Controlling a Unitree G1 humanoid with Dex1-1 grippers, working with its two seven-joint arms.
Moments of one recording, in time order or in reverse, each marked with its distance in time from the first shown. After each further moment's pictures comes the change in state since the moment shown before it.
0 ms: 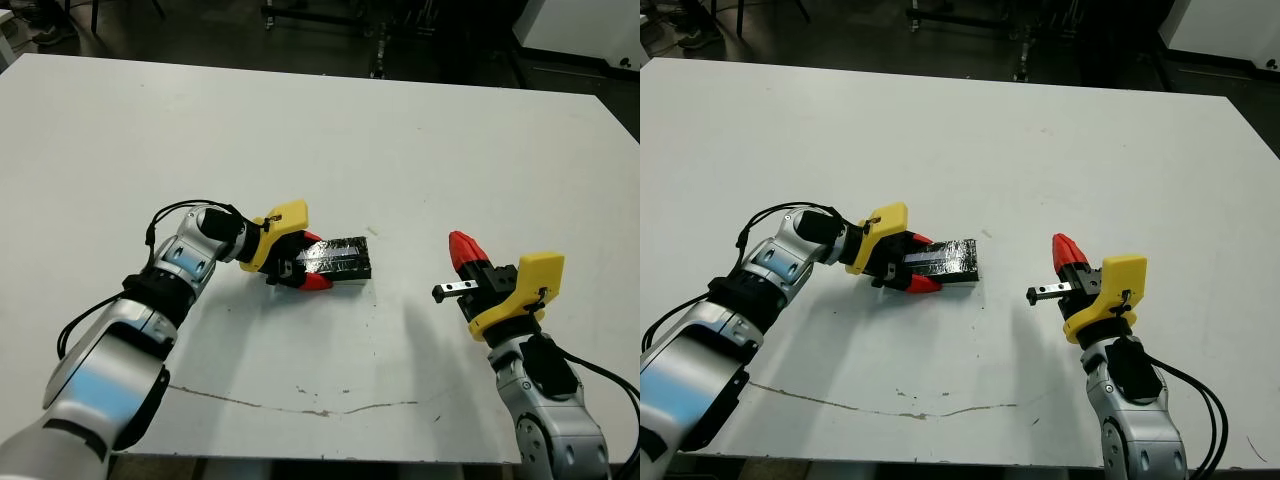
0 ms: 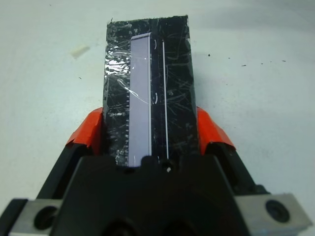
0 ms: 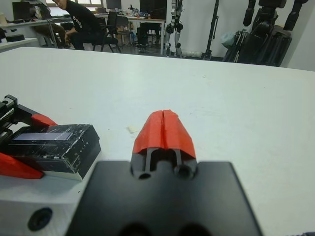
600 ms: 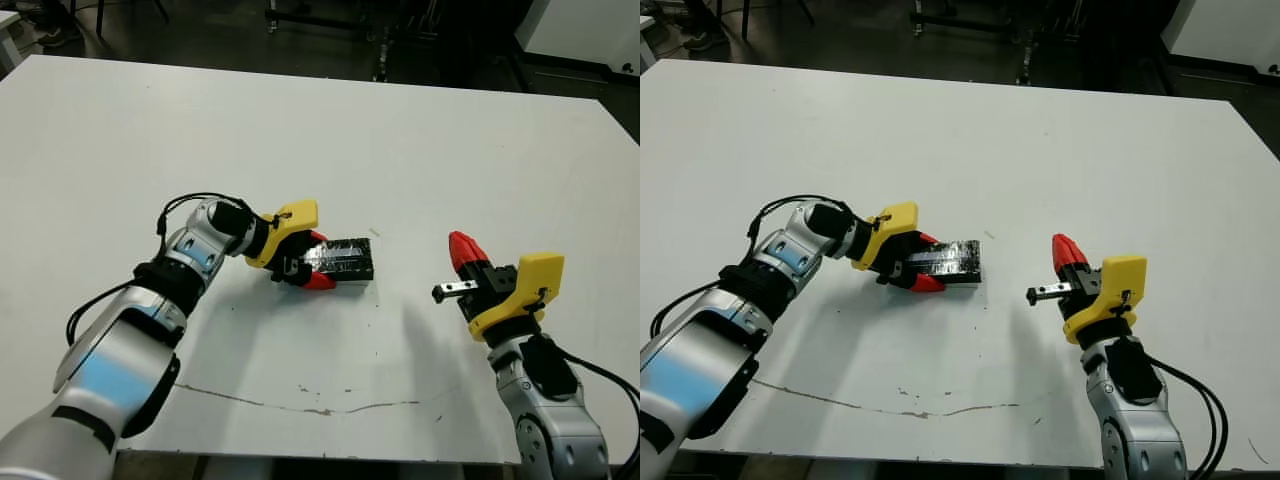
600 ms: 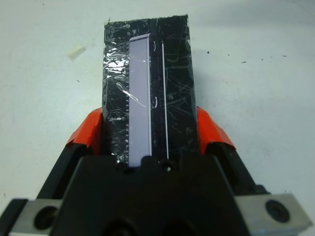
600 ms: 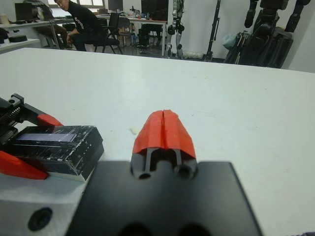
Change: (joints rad) left arm -0.053 -0.027 -0.026 0.100 0.010 -0.052 -0.008; right arm 0.000 0.000 0.000 0.001 0.000 0.000 0.001
